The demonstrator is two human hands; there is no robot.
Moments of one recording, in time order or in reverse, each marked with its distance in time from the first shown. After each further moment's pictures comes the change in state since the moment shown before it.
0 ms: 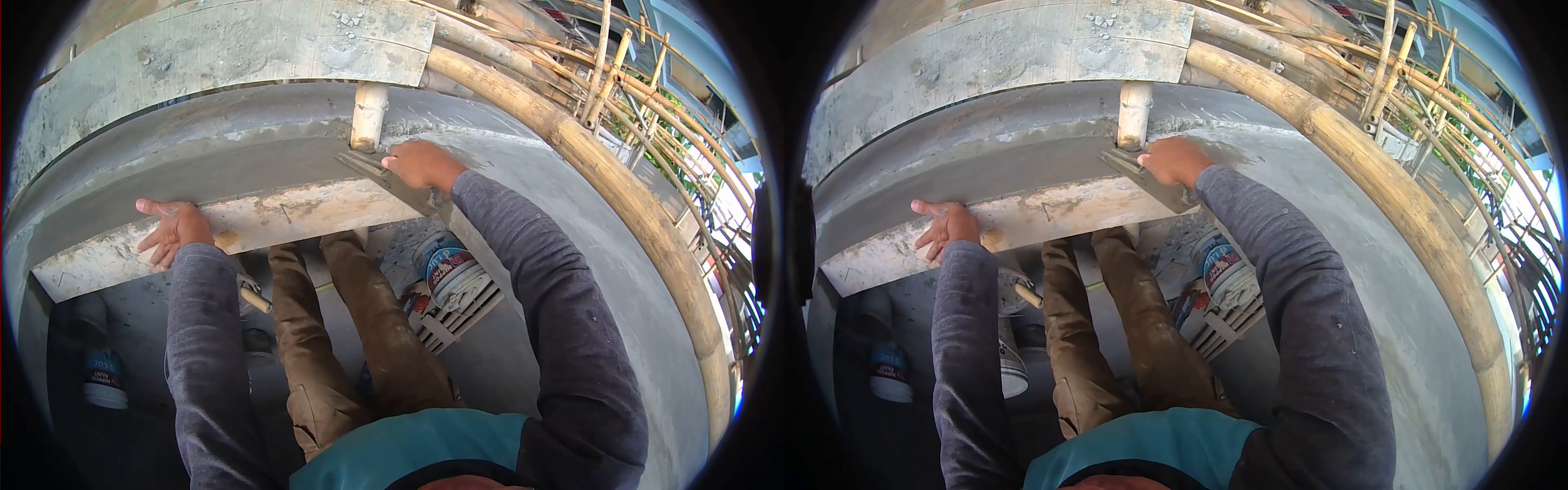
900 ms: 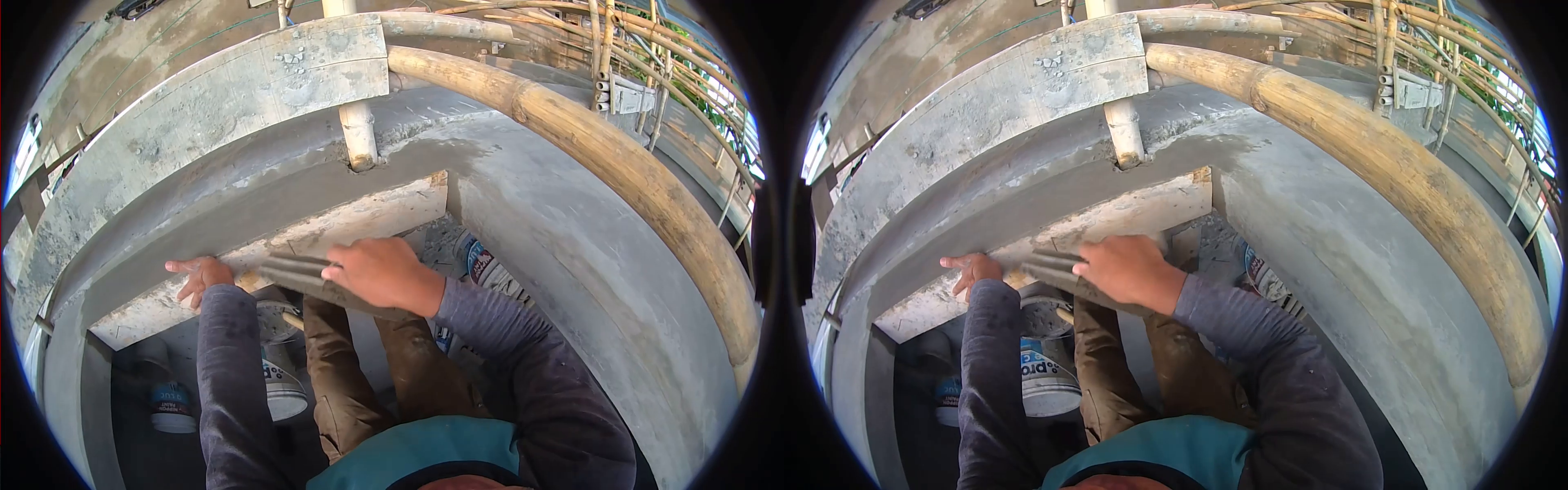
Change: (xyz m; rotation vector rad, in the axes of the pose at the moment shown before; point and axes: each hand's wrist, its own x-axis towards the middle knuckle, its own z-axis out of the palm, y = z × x) left_hand -0.016 0.005 -0.018 0.167 -0.014 0.074; right_hand -0.129 -0.097 0.014 0.442 0.209 -0.297
